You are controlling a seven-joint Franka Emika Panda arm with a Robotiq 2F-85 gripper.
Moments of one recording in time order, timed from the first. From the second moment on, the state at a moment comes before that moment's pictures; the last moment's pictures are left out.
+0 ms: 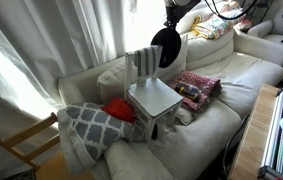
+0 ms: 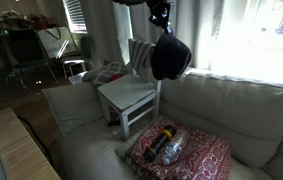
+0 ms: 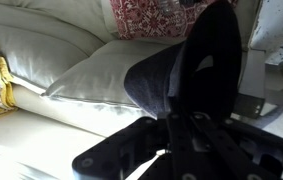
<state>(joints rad) 0.03 0.39 -0.13 -1.75 -0.47 2.26 0.35</state>
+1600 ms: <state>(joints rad) 0.04 0.42 0.01 -1.76 -0.13 2.22 0.07</state>
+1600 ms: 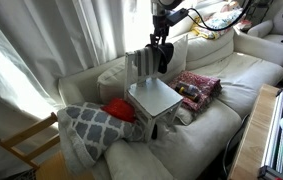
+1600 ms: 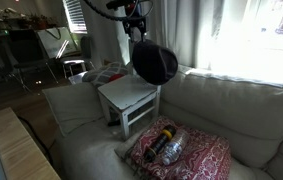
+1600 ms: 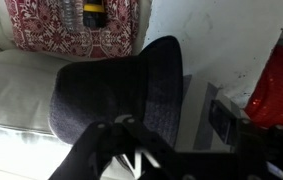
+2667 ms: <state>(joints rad) -0.16 0.09 -0.05 -1.73 0.19 1.80 -0.35</state>
